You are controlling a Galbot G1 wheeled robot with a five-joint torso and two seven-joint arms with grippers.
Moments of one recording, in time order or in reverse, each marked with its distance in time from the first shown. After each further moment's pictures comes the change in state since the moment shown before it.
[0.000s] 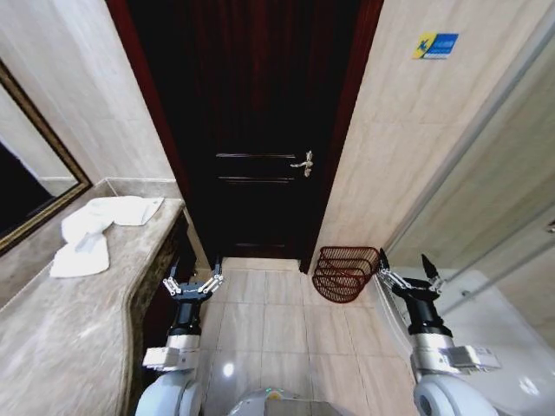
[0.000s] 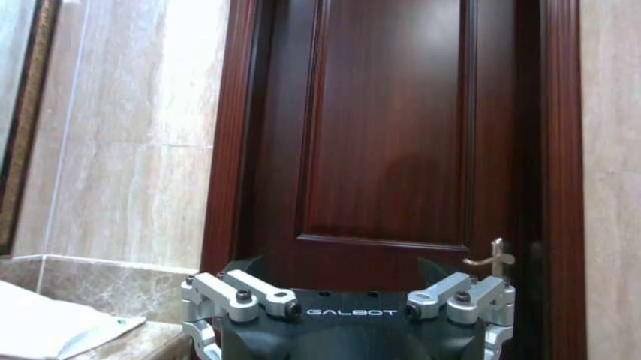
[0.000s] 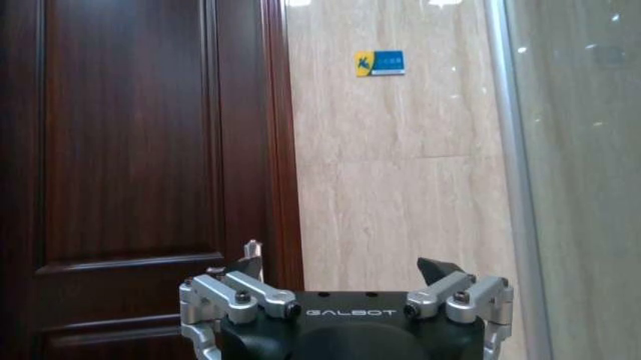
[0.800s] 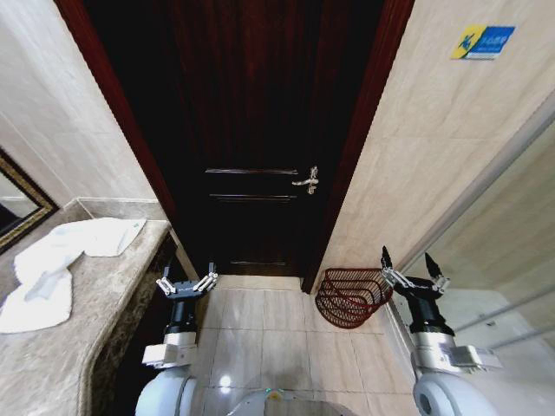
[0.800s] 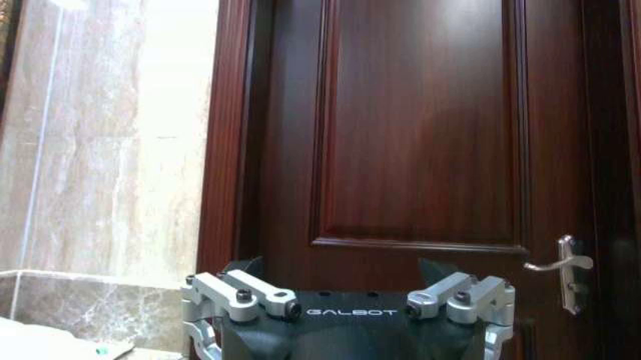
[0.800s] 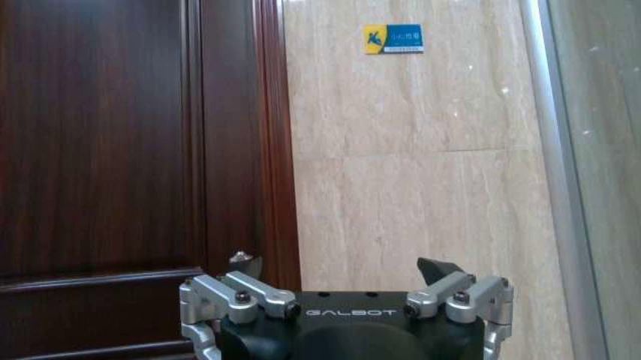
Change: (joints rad) left arm -0.020 0.000 -0.016 0.013 0.033 -0.001 -0.059; right arm 0.011 -0.007 -0.004 -0.013 0.002 0.026 0.007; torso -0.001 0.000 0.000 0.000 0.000
